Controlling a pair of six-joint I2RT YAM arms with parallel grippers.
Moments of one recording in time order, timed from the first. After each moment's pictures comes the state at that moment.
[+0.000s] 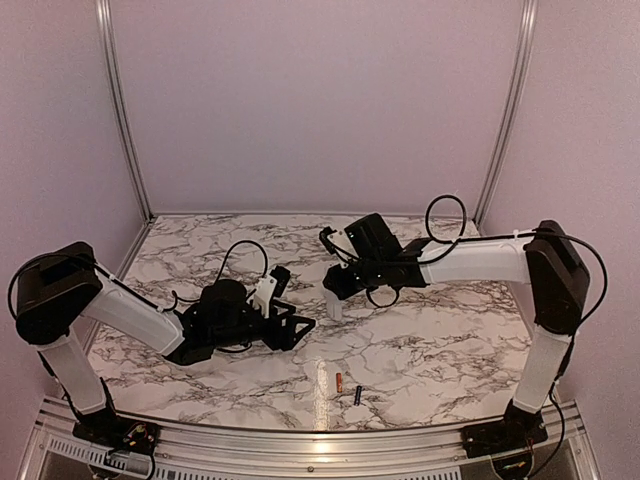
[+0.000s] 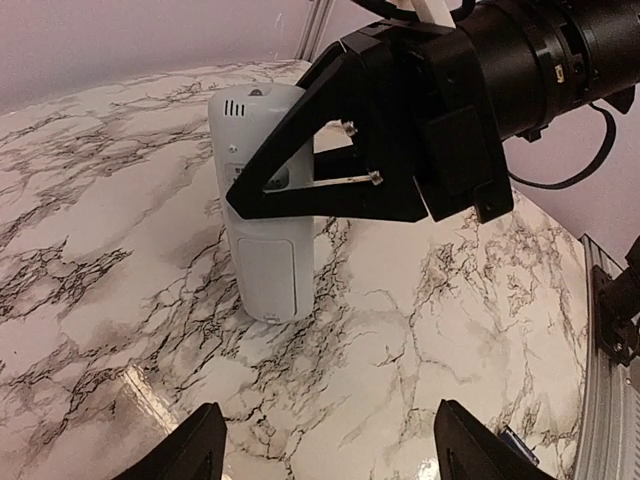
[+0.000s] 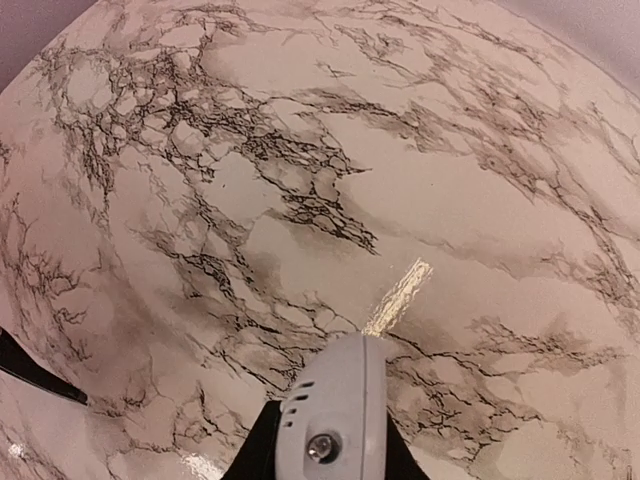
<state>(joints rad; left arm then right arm) -0.95 1.73 0.63 0.78 0.07 -0.31 0.79 1.84 1.25 -0.16 -0.03 0.17</state>
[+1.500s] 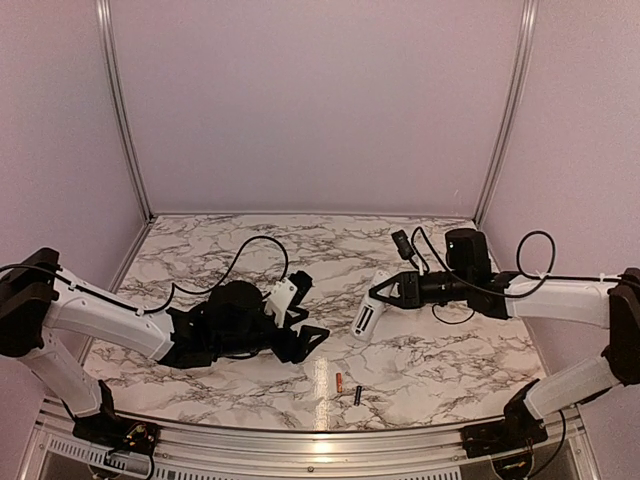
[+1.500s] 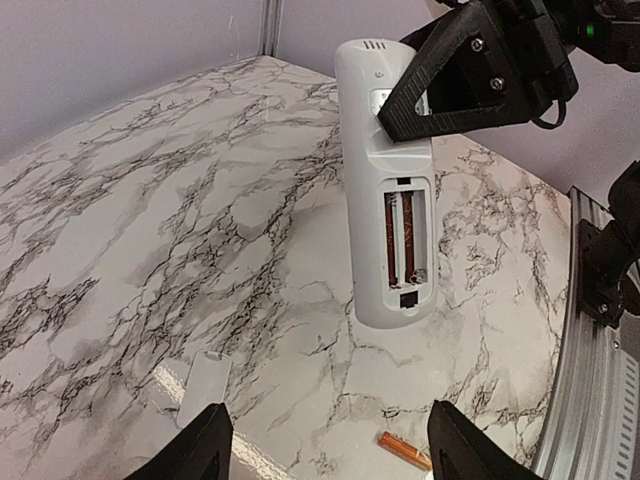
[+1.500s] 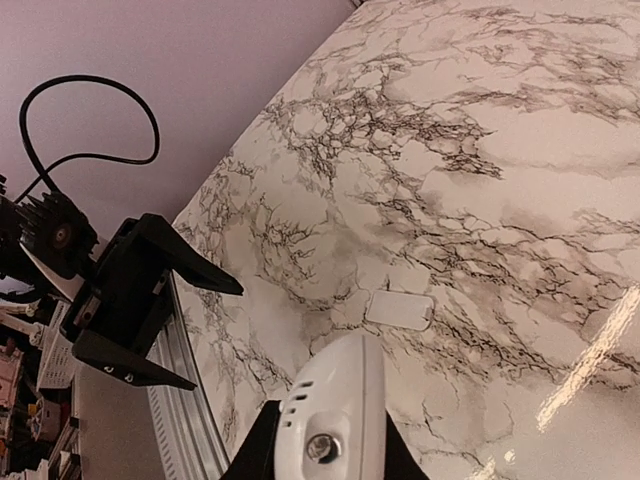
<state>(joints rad) -1.12 1.57 0.72 0.49 -0.08 -0.22 0.51 1.34 0.69 0.16 -0.72 0.39</state>
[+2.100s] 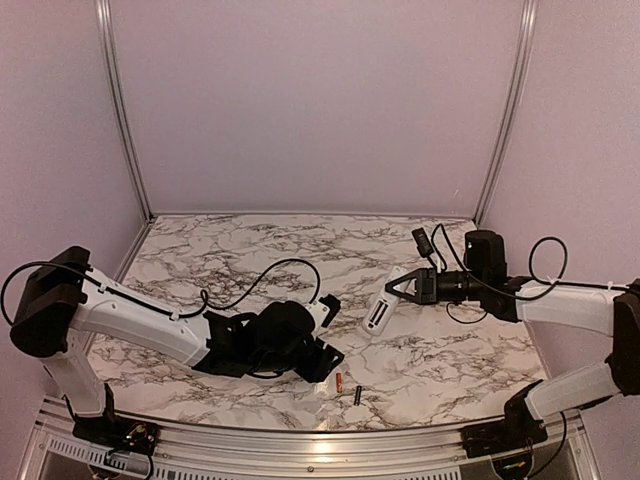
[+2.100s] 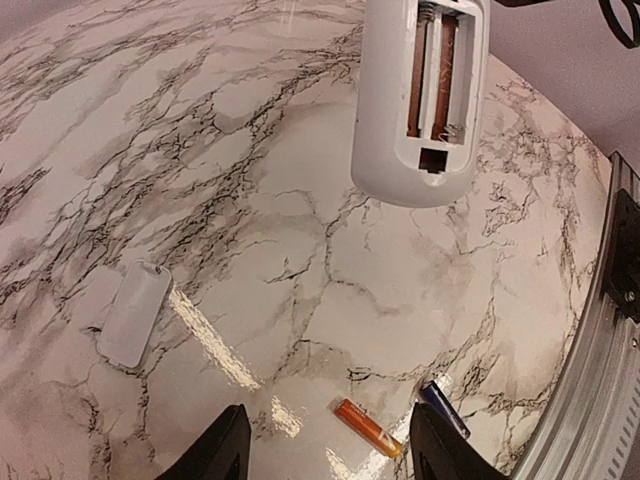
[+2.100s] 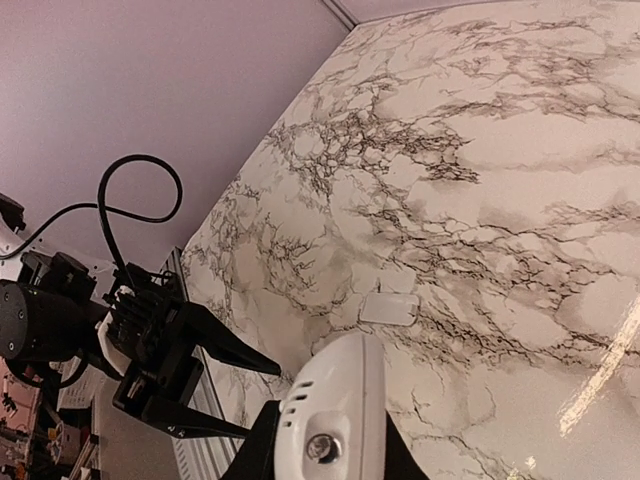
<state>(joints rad) -1.24 1.73 0.94 0.15 -0.20 -0.43 0.41 1.27 0.61 0.22 -0.82 0.45</state>
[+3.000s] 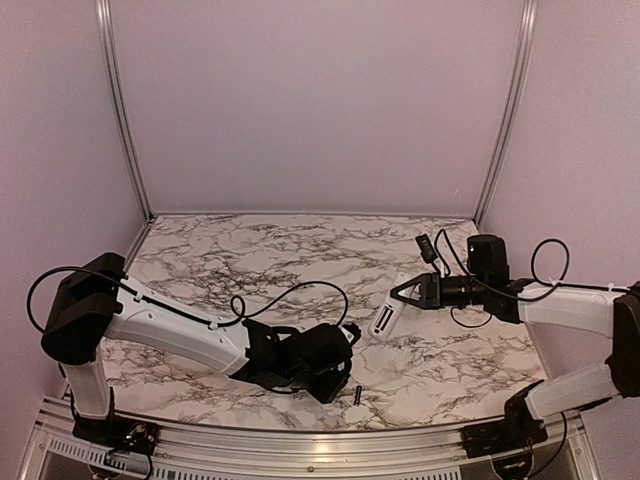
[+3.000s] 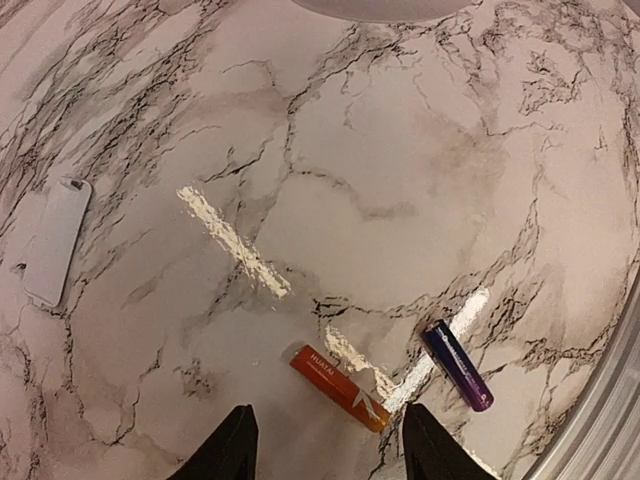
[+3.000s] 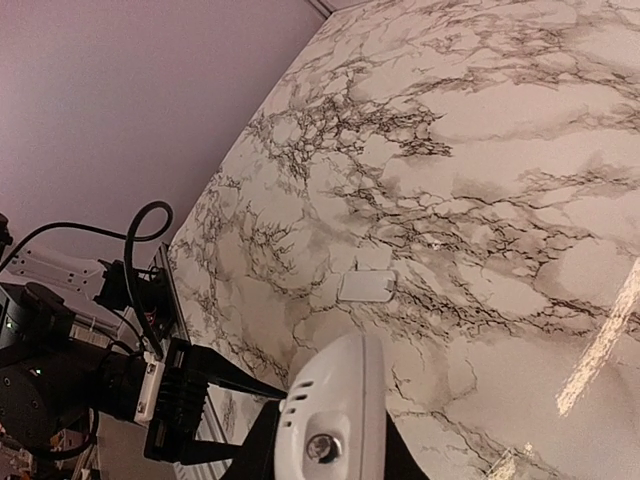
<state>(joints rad) -1.33 1.93 1.19 -0.20 -0.25 -0.49 0.37 1.26 0.59 0.15 -0.82 0.42</state>
